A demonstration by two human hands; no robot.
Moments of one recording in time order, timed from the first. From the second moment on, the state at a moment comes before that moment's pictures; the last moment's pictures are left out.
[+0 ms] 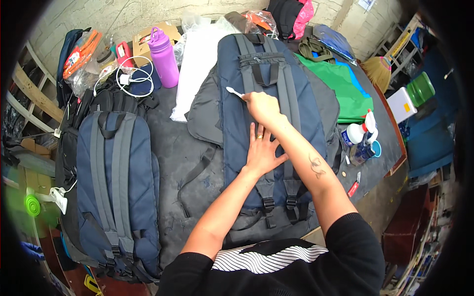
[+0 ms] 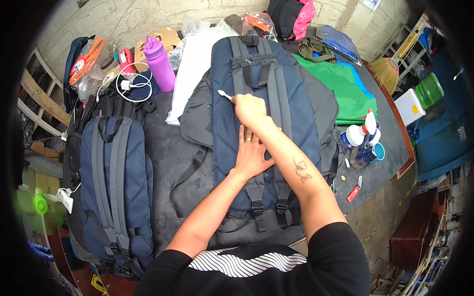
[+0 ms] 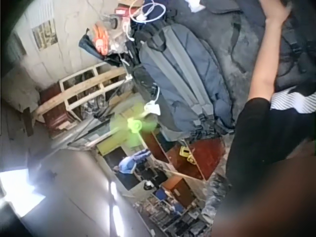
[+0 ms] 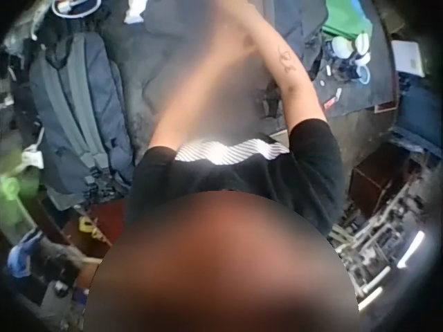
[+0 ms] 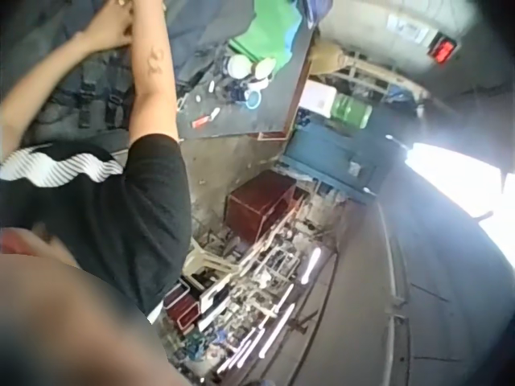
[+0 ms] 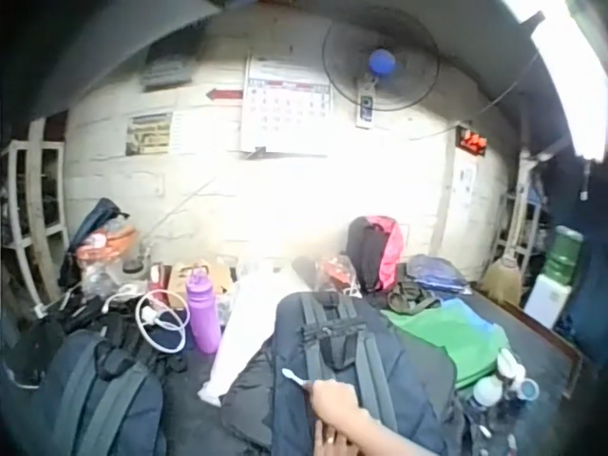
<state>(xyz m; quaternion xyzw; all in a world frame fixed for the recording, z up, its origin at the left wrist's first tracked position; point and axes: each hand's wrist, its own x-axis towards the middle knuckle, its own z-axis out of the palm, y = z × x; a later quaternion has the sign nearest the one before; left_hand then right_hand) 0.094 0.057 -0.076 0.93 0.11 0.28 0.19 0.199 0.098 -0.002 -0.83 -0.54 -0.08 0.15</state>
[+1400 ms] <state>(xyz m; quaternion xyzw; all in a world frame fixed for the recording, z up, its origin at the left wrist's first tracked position) 0.095 0.058 -0.074 0.93 0.13 0.29 0.18 0.164 -0.042 0.060 -0.88 -0.35 -0.04 0.33</state>
